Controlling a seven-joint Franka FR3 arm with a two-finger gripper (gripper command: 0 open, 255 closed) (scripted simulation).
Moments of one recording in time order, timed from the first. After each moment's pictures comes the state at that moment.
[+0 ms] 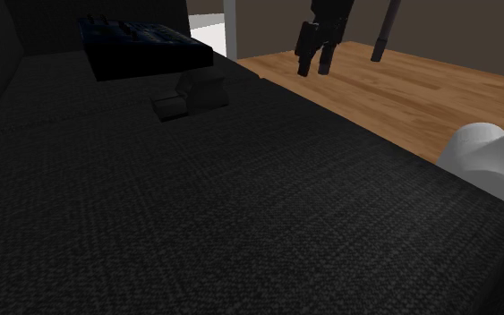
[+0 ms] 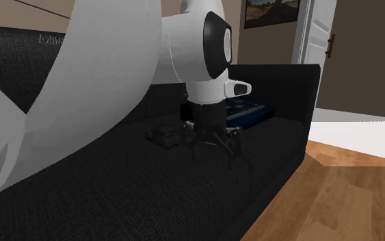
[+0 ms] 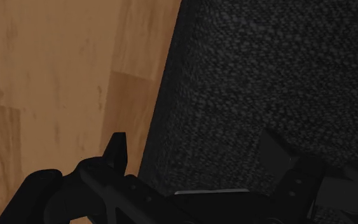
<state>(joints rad) 0.04 -0.64 0.19 -2.18 0.03 1.67 0.24</state>
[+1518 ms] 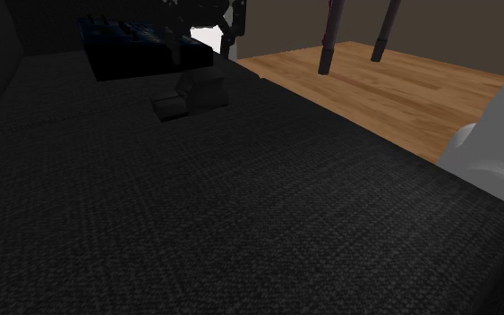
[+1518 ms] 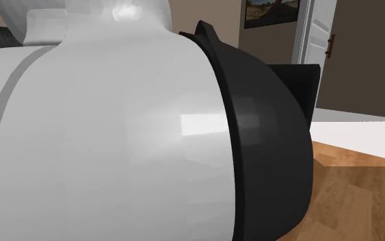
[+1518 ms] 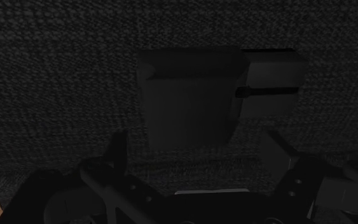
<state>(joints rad) 0.02 -0.07 0.60 -1.58 -0.15 1.73 0.94</state>
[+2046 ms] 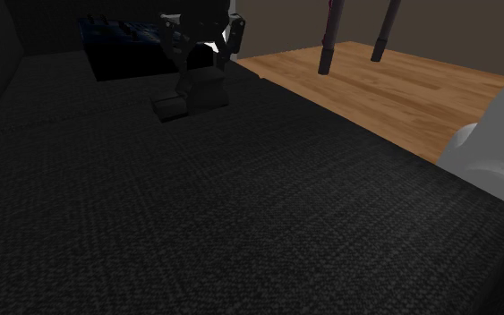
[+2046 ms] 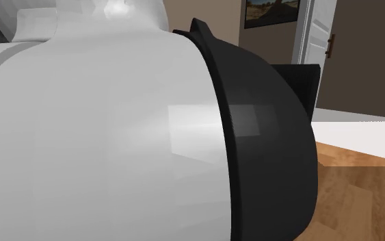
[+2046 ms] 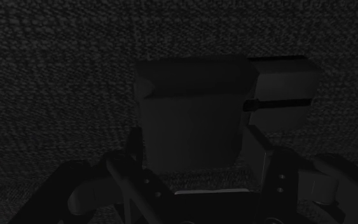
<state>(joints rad) 0.02 -0.09 0.60 -1.66 -0.14 1.80 0.94</state>
